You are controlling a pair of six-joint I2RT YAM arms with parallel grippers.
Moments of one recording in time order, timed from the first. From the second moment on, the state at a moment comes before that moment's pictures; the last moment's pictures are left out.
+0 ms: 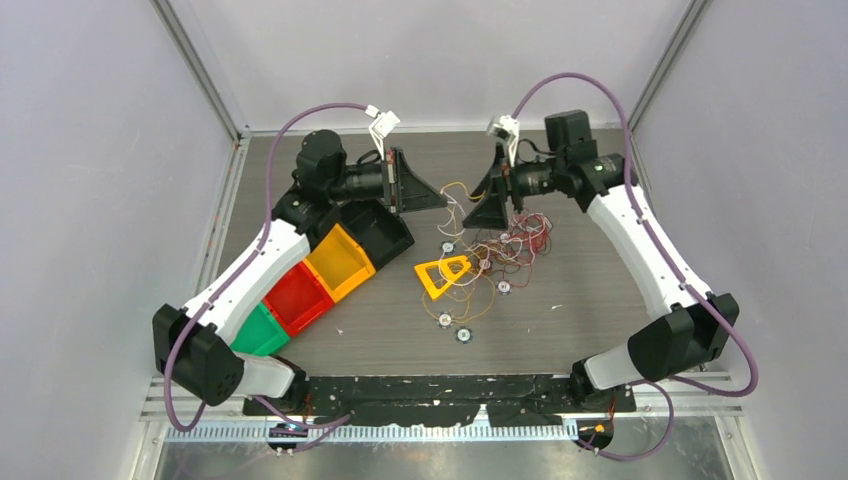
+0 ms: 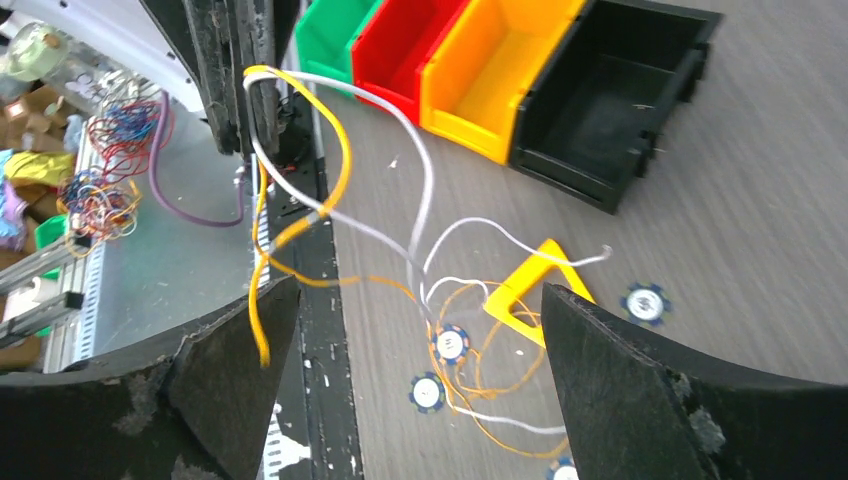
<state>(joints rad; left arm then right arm) -0.50 1.35 1.25 0.08 0.96 -0.69 0.27 1.45 1.54 -0.82 -1.07 -0.28</state>
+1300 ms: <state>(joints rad) -0.48 1.02 1.17 -0.45 0.98 0.45 0.46 1.38 1.33 -0.68 -1.25 -0.23</state>
